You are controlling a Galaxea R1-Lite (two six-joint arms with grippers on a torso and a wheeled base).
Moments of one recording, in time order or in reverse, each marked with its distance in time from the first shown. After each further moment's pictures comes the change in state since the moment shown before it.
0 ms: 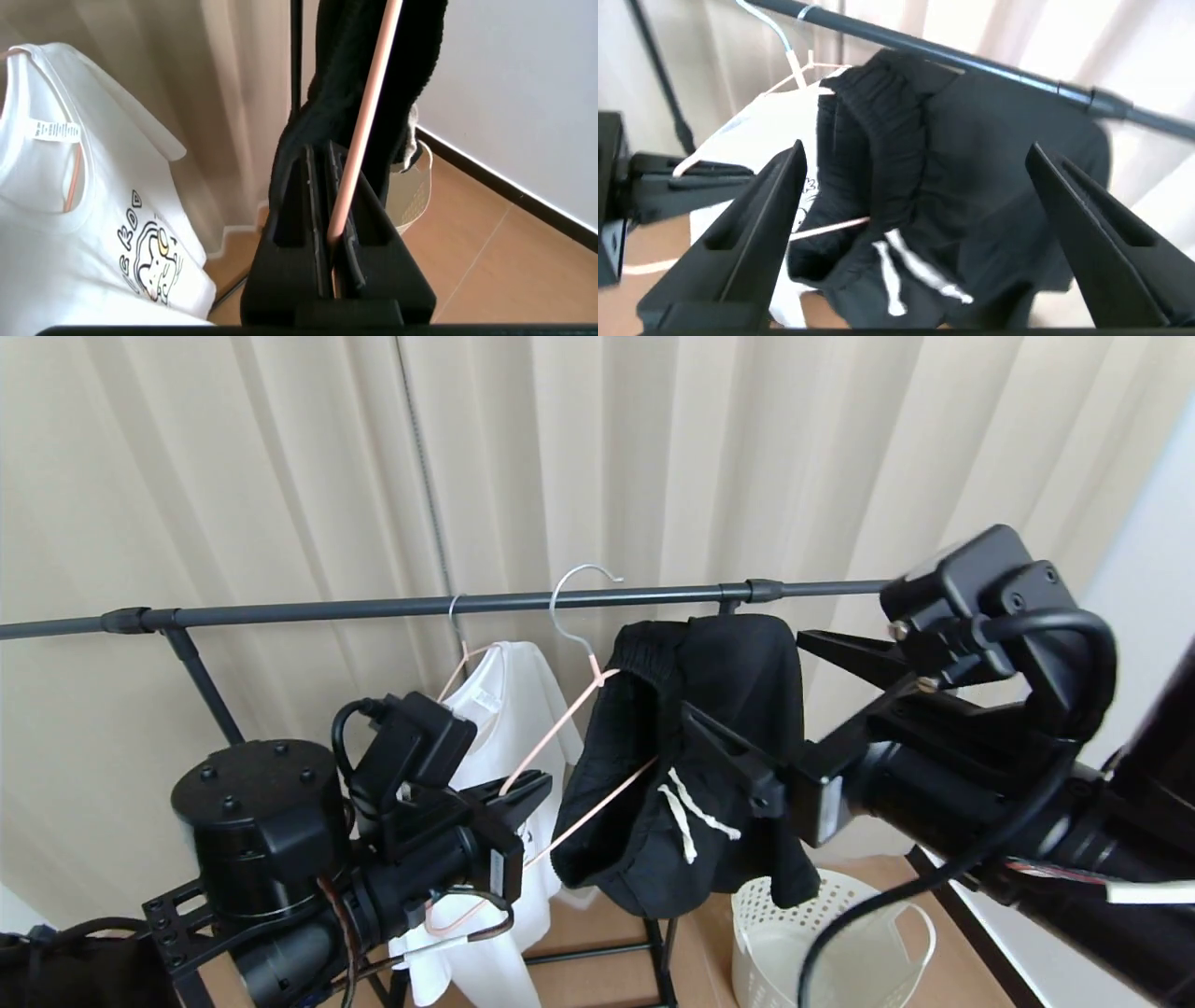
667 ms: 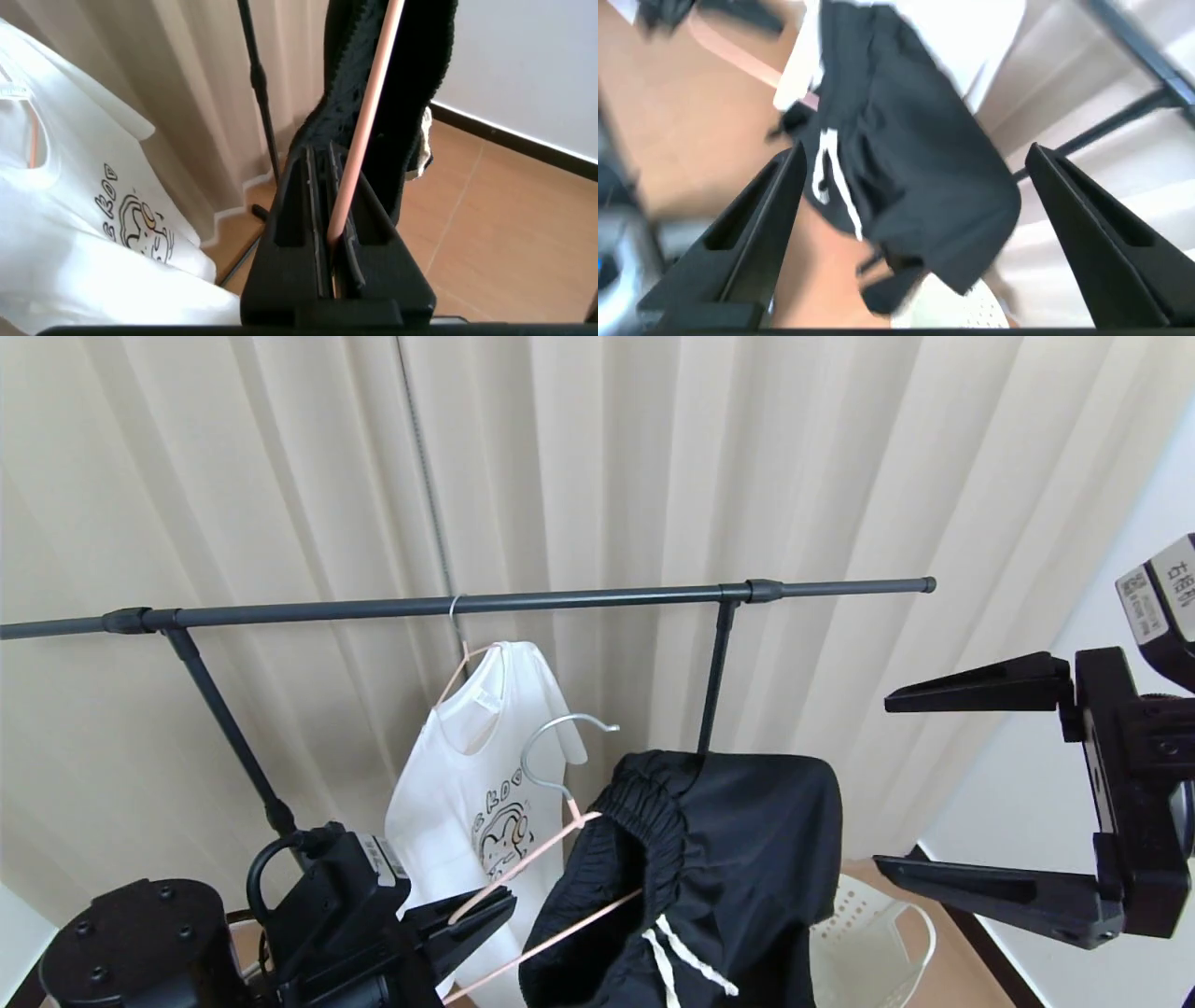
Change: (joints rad) left arm 0.018 0.000 0.379 -0.312 -0.177 0.099; right arm -0.349 -0.219 -0.323 1.001 0.711 -0.316
